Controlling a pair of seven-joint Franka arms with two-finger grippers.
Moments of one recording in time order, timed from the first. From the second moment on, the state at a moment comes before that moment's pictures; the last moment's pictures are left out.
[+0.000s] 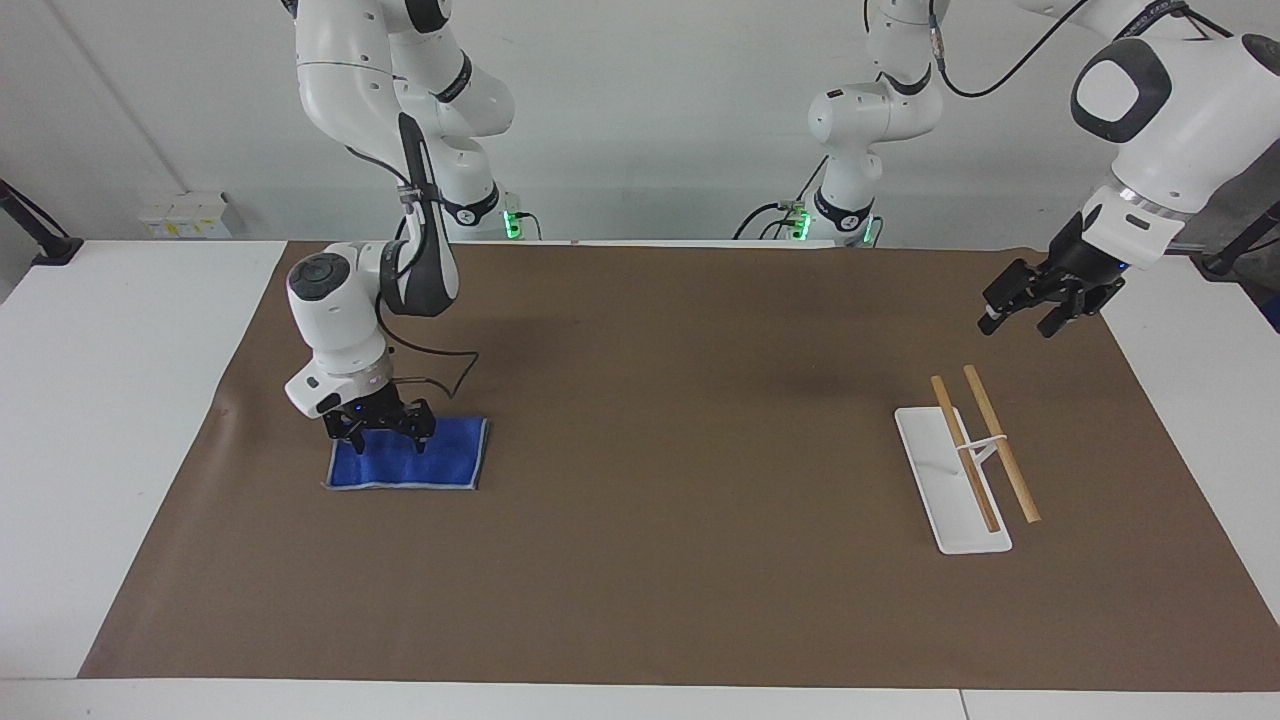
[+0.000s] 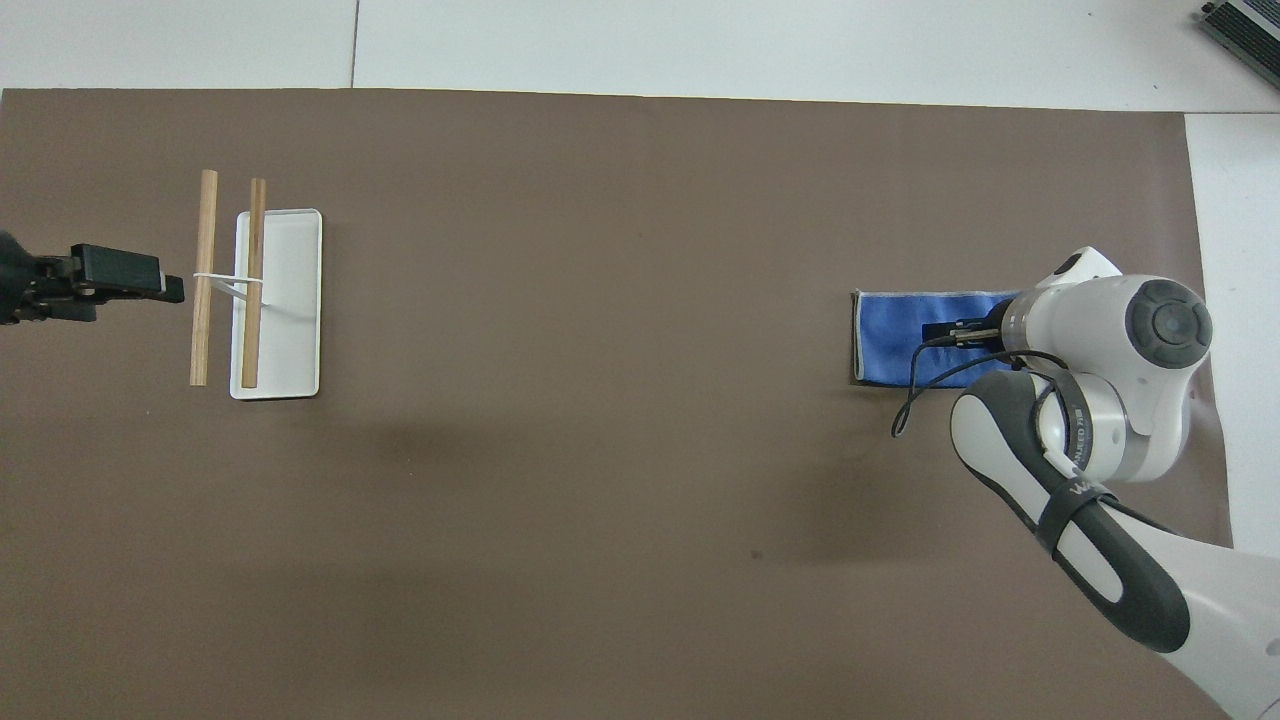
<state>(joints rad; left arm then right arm) 0.11 -0.04 -0.07 -1.81 -0.28 1.87 0.01 -0.05 0.28 0.01 -2.13 -0.05 2.58 -0.04</state>
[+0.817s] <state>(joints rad) 0.03 -0.09 -0.08 -1.98 -0.59 2.09 -0.21 -0.02 0.30 0.01 -2.14 -0.05 2.60 -0.04</state>
